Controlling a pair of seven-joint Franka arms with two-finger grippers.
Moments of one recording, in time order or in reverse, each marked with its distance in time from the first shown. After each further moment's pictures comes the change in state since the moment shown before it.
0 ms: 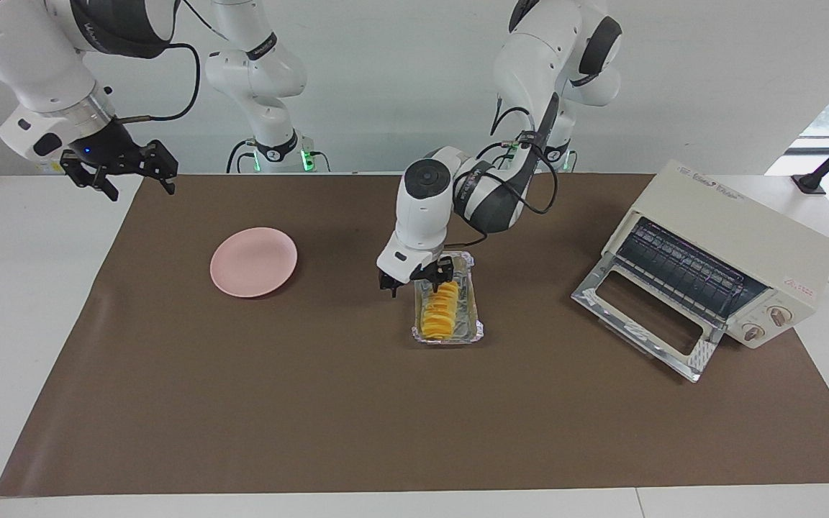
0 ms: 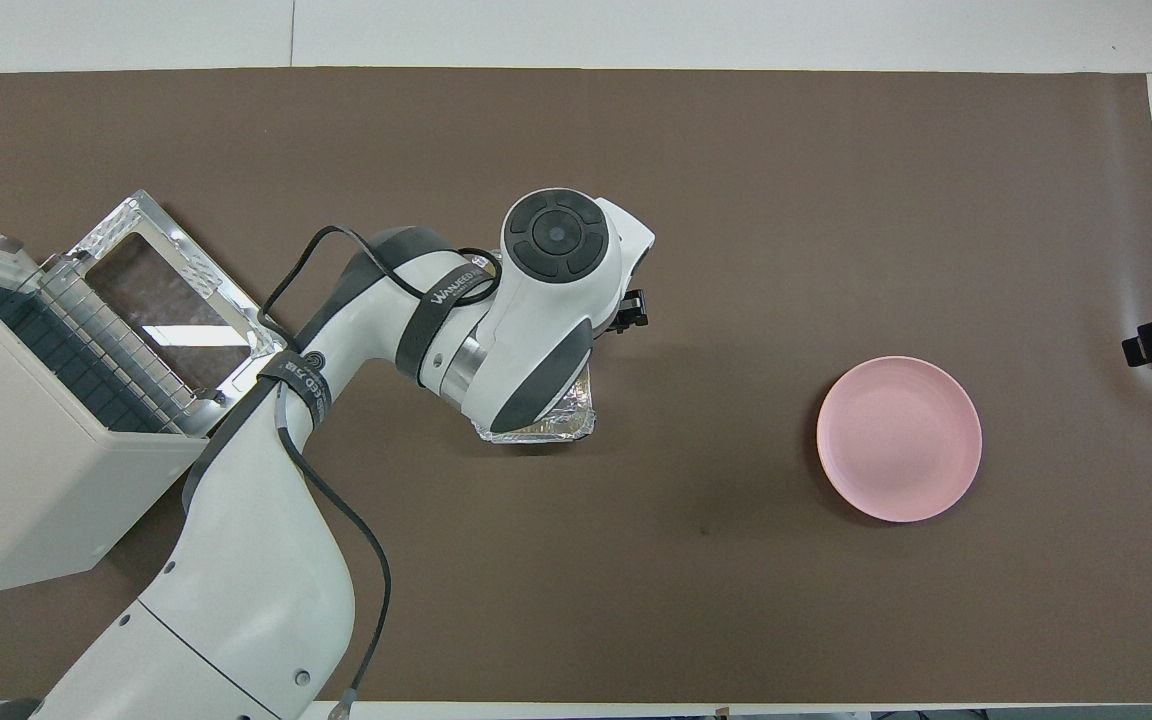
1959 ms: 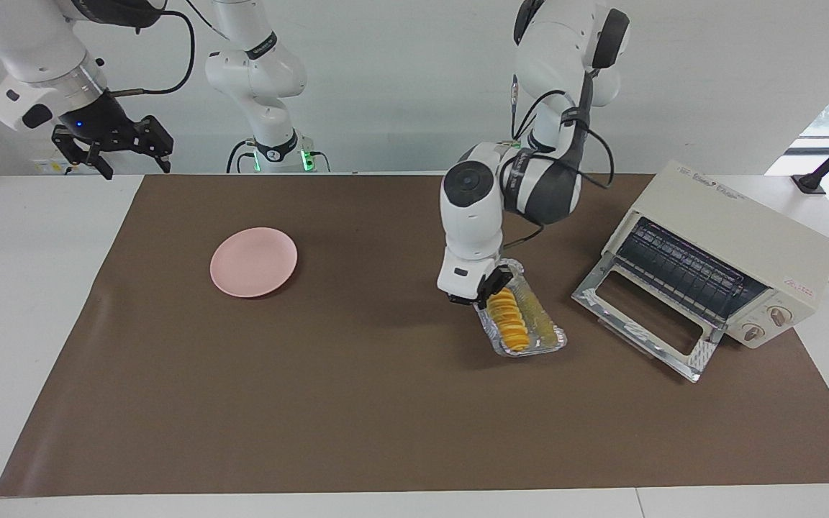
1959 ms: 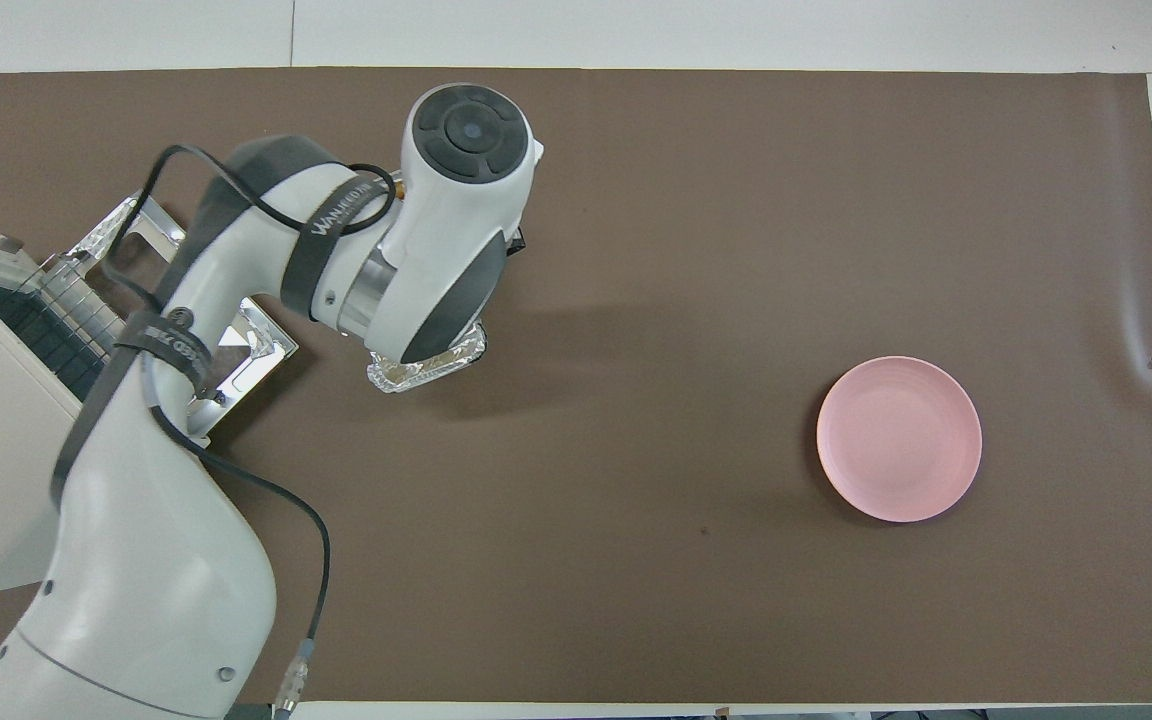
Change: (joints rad) left arm 0.021 -0.041 0.227 0.170 0.107 -0.265 -0.028; right arm -0.006 -0.021 0.006 0.058 0.000 -0.099 0.000
